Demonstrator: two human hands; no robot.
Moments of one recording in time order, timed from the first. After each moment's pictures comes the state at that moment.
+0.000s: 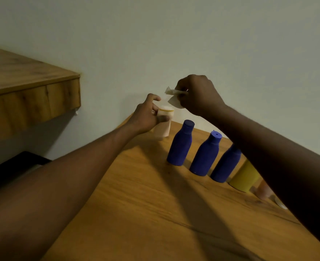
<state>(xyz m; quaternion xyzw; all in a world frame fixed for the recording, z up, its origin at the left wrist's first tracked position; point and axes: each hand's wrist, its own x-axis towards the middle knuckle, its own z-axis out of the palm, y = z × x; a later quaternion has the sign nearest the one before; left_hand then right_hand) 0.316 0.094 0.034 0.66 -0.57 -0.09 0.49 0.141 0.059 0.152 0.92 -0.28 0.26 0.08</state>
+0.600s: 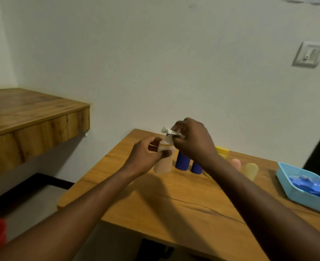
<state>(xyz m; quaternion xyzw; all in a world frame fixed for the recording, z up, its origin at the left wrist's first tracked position) 0.177 0.274 0.051 0.59 -0.56 -0.14 0.57 0.017 0.226 0.141 0.88 -0.32 0.36 -0.06</state>
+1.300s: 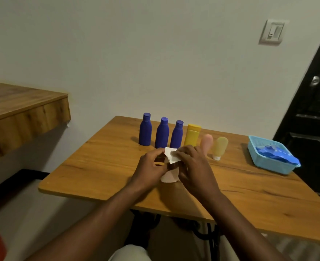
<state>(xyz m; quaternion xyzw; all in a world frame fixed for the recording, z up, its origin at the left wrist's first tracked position) 0.056 0.301 -0.004 0.57 -0.55 -0.24 0.57 -0.102 0.260 0.022 0.88 -0.34 0.35 -0.01</state>
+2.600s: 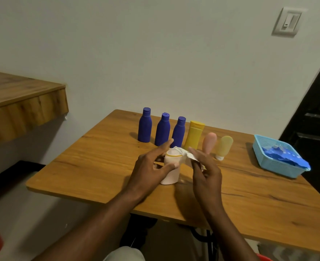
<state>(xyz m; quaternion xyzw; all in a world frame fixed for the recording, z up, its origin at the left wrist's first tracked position) 0.053 0.295 -0.011 0.57 -0.57 -0.17 0.57 -0.107 0.236 -0.018 0.68 -0.35 0.57 -0.30</state>
